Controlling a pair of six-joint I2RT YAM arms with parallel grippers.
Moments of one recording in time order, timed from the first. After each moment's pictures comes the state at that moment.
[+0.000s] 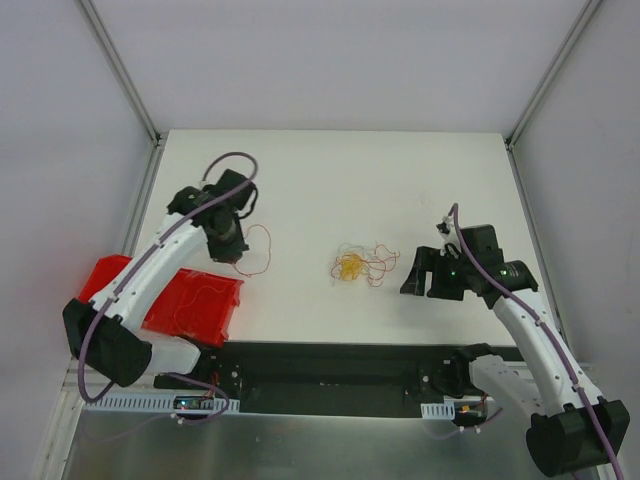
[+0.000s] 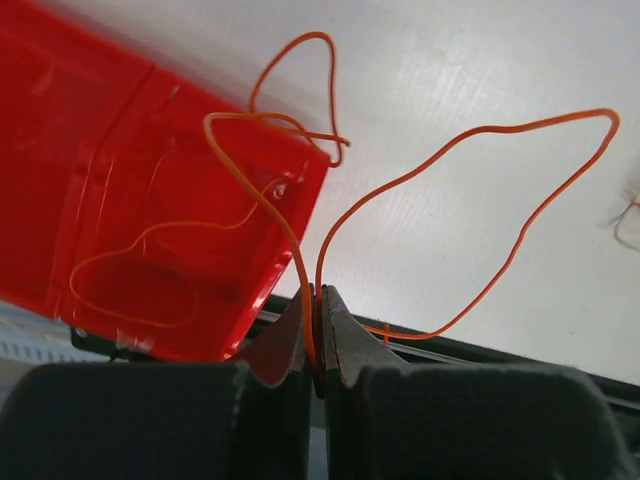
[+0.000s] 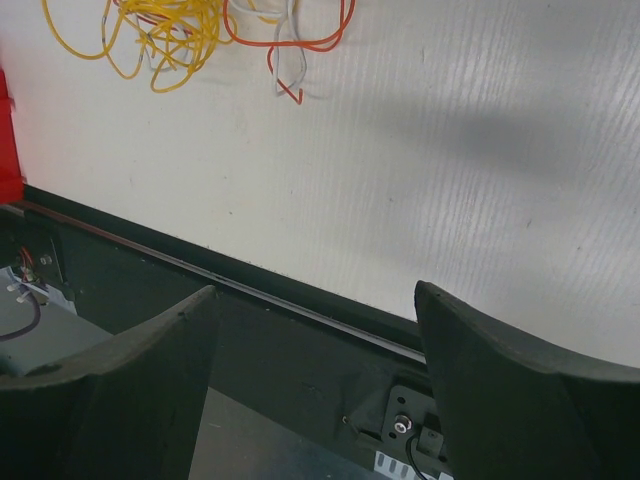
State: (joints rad) left arm -0.54 1.36 1.31 -1.26 -0.27 -0.67; right arm 0.24 0.87 0.76 -0.92 -0.36 0.33
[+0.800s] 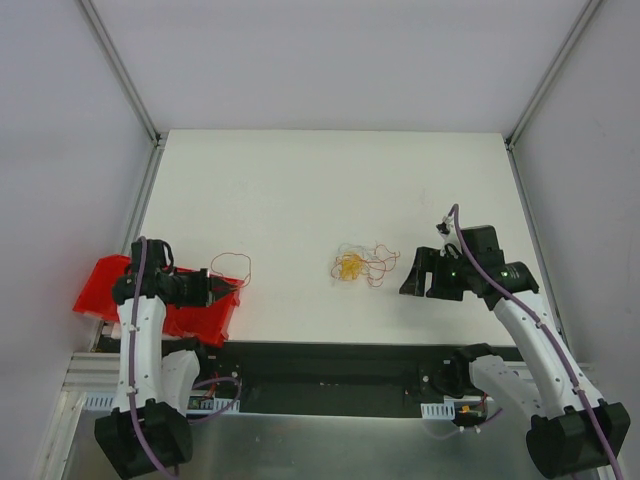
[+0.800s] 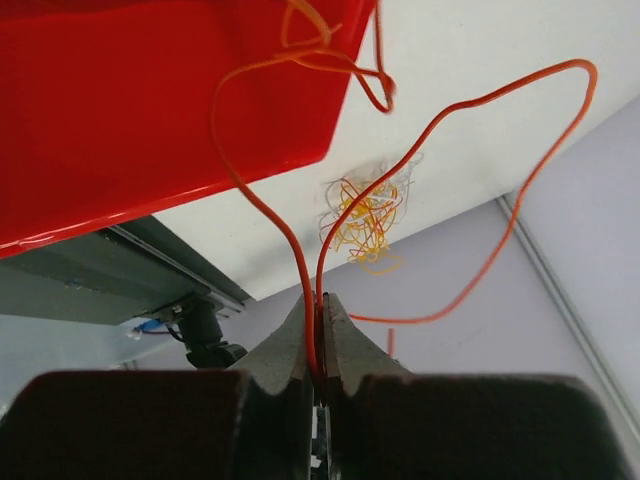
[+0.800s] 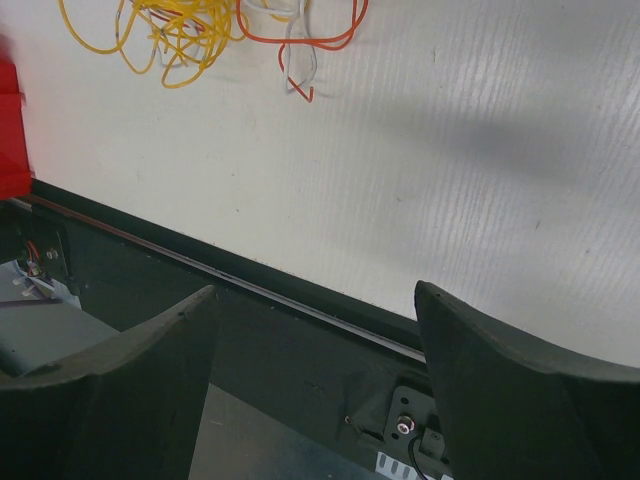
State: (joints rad) left arm 0.27 0.78 0.66 -1.11 0.59 -1.35; right arm 0.24 0.86 0.76 -0.91 -0.38 0.32
